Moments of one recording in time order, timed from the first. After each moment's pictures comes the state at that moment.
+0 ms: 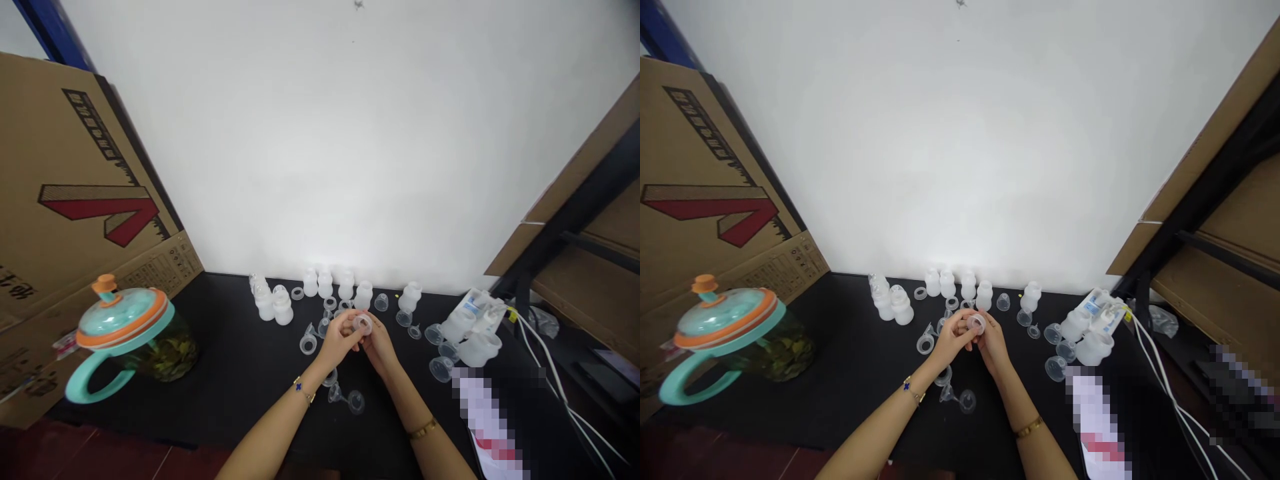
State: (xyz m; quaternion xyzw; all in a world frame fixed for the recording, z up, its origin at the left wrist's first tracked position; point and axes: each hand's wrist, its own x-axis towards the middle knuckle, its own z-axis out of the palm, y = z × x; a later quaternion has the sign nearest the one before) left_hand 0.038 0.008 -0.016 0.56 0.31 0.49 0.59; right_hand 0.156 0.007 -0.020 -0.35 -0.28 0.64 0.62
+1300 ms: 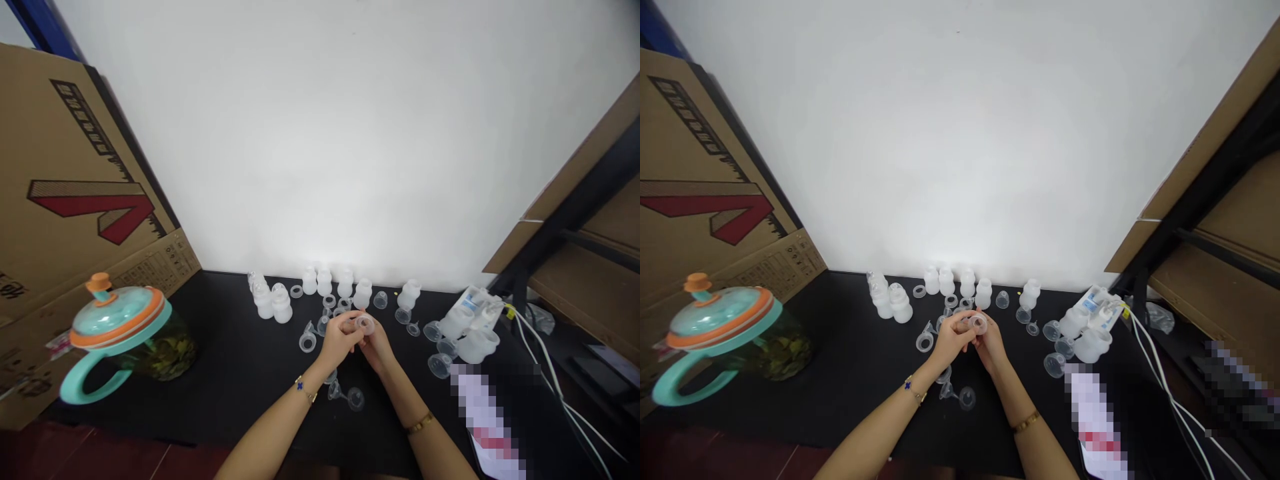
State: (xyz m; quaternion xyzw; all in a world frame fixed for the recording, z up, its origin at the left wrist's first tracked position) left_hand 0.040 0.004 -0.014 0.57 0.36 0.49 0.55; right_hand 0.155 0.009 -0.032 -0.35 -0.28 0.66 0.60
